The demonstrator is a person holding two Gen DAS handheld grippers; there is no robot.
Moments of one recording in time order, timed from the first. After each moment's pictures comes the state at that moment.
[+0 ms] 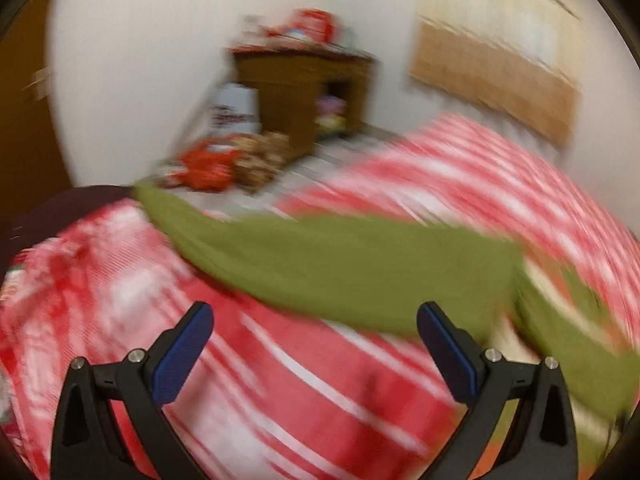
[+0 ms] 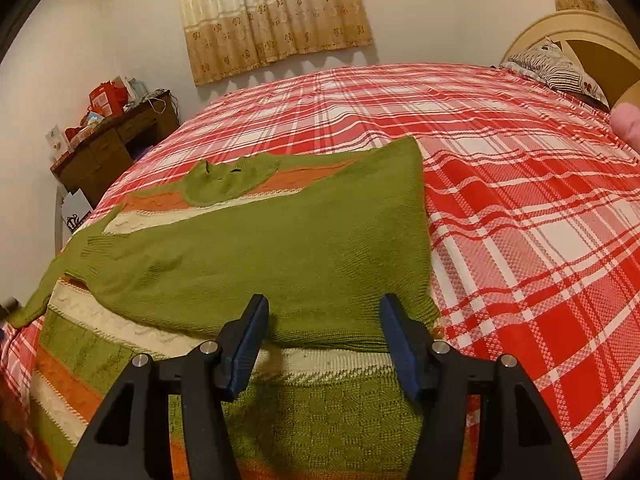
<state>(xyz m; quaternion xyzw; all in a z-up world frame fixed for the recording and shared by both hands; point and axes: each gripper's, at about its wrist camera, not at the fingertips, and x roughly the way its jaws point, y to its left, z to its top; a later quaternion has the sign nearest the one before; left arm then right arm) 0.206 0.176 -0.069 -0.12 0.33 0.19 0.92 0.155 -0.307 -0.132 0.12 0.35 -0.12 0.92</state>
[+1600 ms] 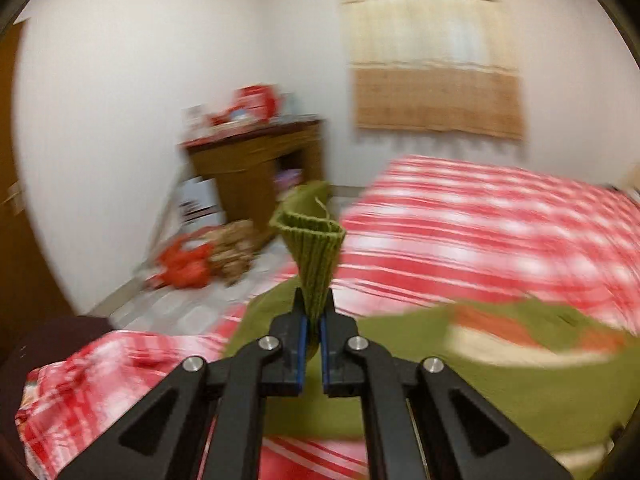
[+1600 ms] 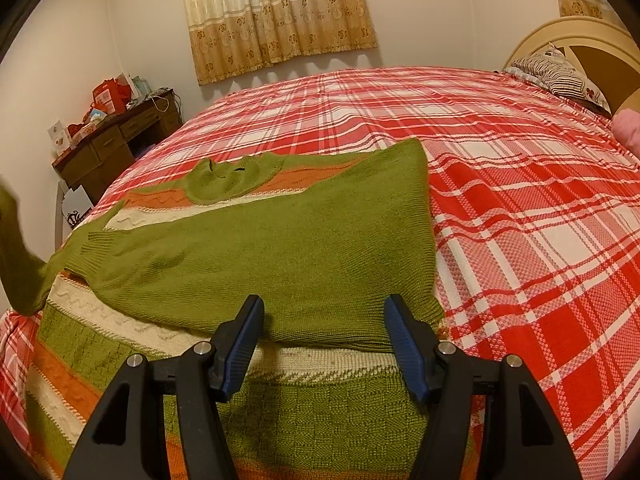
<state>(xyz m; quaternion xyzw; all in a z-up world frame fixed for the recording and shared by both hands) 0.238 0.059 -0.014 0.02 0.24 0.10 0.97 0.157 -0.307 -0.134 0.12 0.35 -0.12 0.92</state>
